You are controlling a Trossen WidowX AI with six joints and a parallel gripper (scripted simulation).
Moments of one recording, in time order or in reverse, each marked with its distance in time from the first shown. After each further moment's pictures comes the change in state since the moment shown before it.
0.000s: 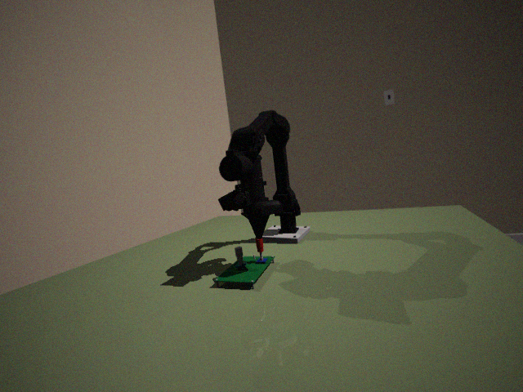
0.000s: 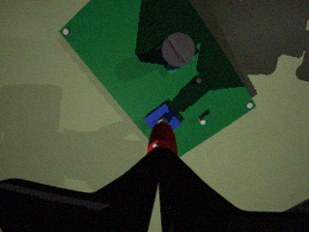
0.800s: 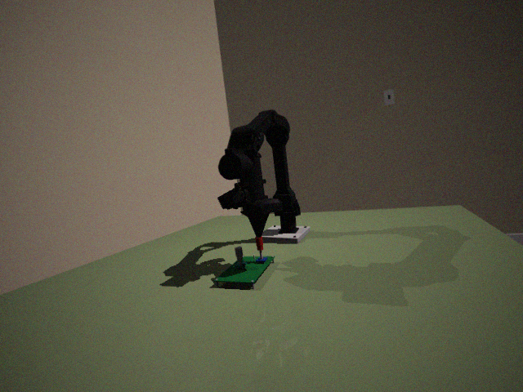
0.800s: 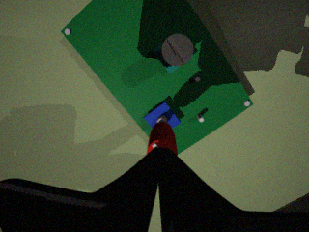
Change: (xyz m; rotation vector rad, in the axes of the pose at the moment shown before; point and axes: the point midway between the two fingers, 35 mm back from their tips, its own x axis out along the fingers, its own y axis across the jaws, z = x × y) arm -0.006 0.001 0.001 0.000 0.004 -0.002
